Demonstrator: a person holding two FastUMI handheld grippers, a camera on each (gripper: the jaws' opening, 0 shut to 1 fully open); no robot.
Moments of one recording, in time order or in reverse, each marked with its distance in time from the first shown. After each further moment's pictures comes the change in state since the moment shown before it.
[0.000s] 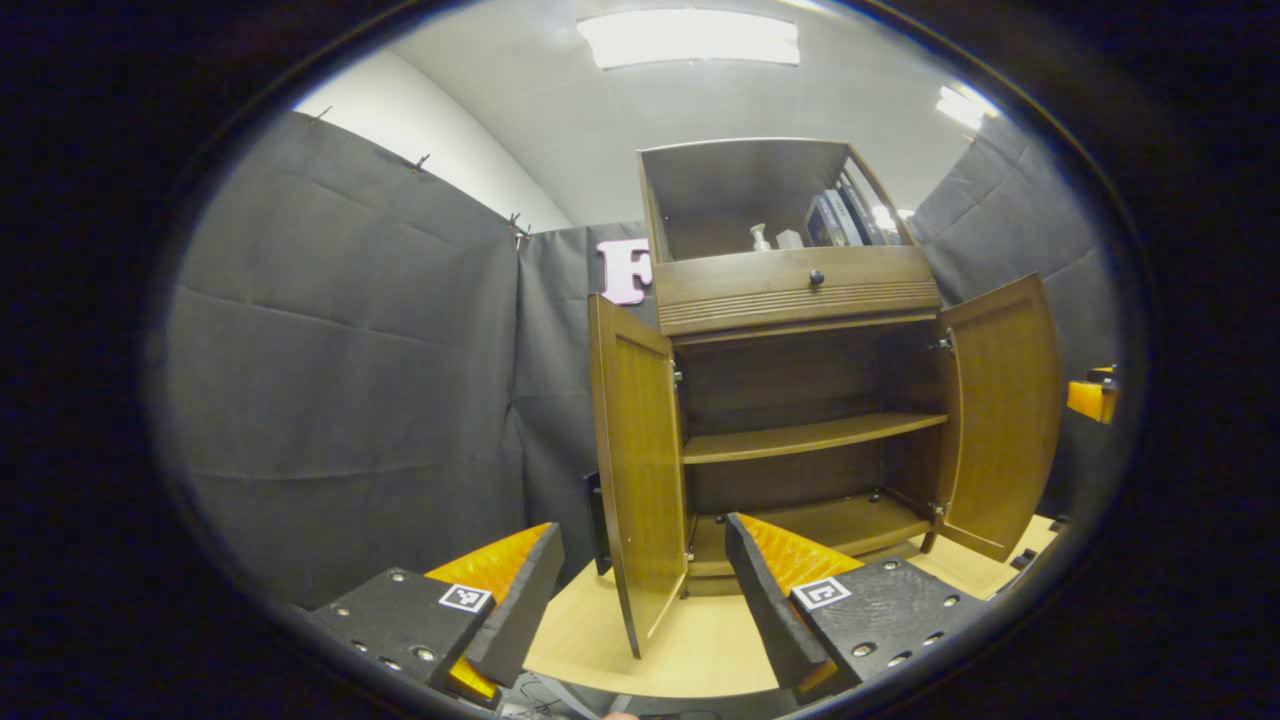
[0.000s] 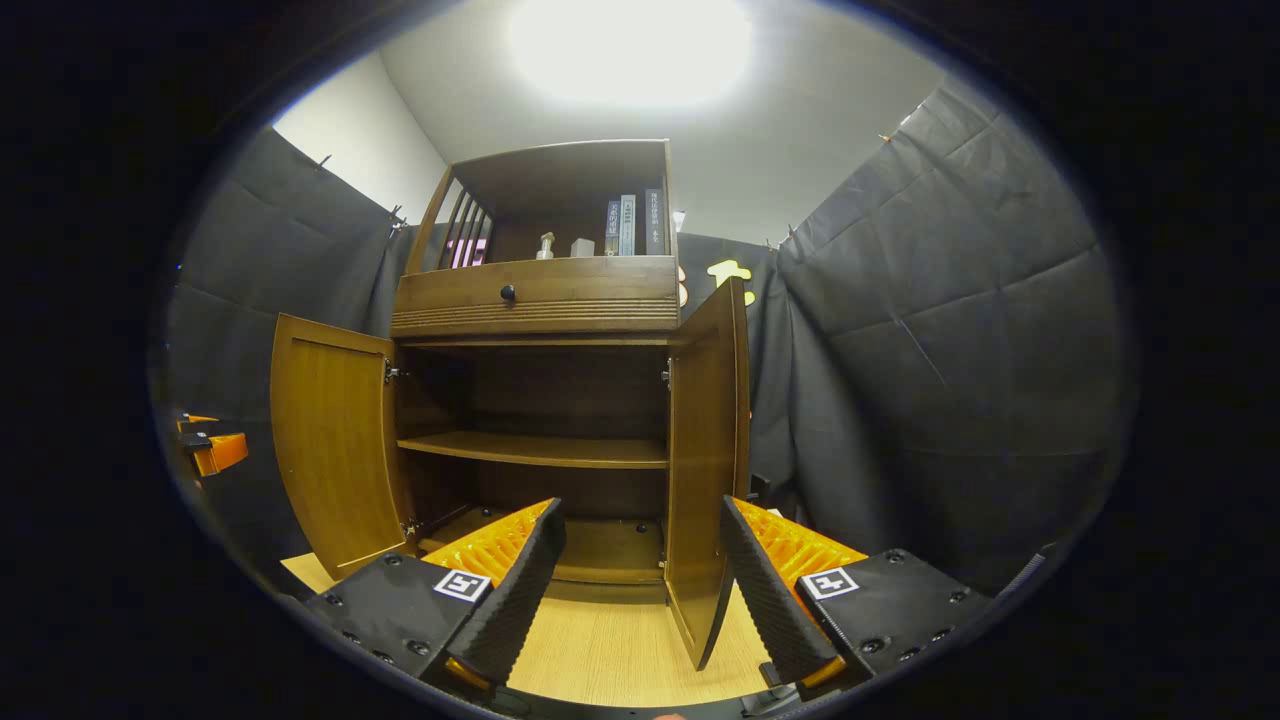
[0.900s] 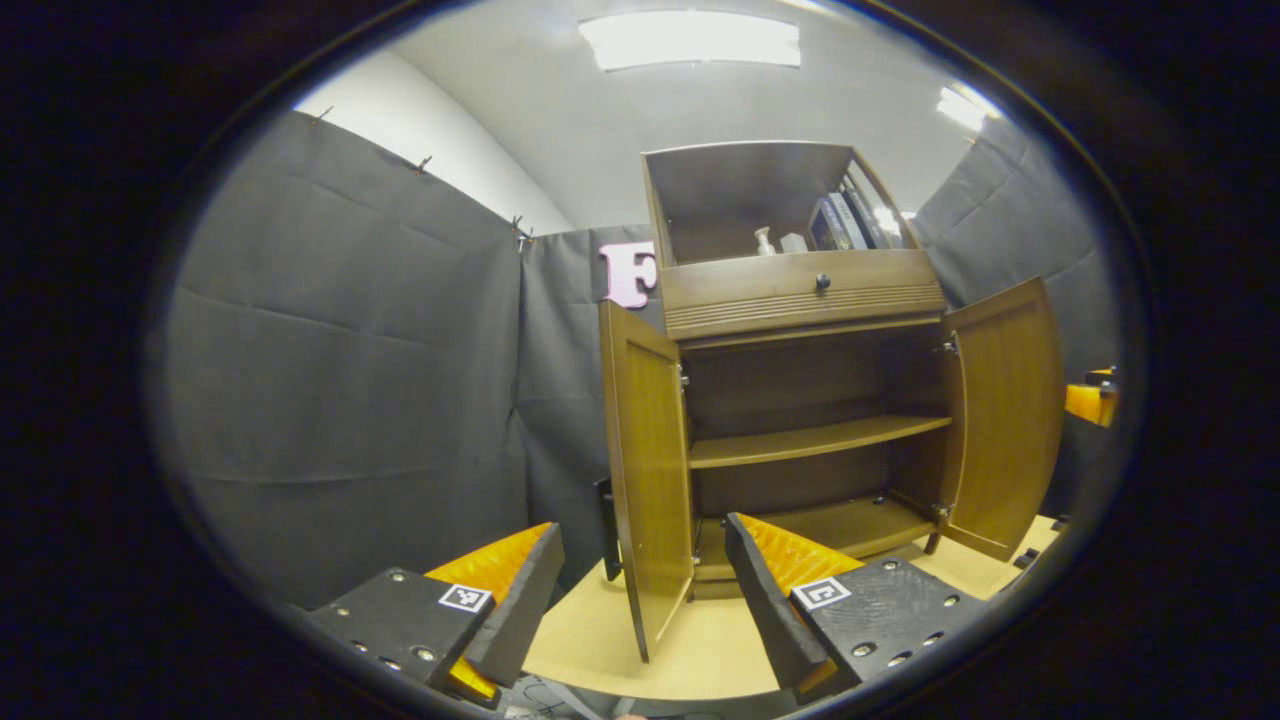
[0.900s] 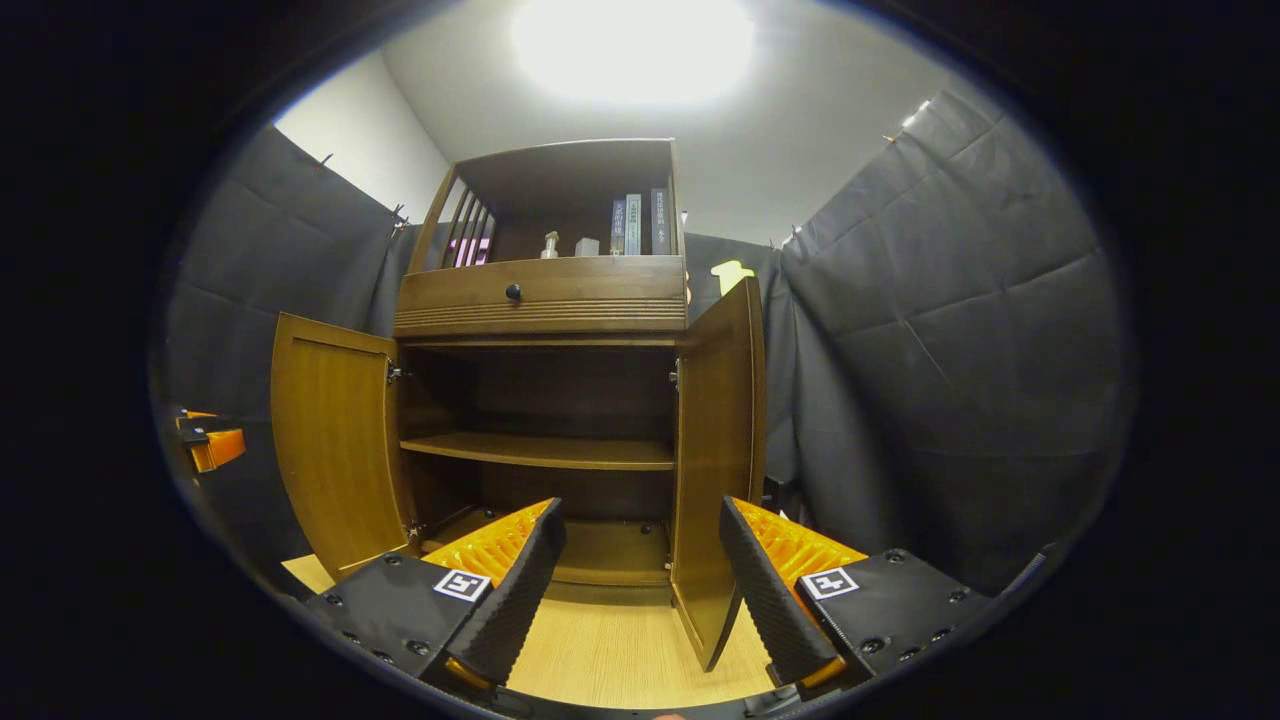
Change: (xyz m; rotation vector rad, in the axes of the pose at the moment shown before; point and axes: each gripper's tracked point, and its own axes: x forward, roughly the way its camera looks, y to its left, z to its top) left arm 0.004 0.007 0.003 0.008 -0.012 0.009; right arm 0.007 0.007 0.001 -0.007 -0.004 0.009
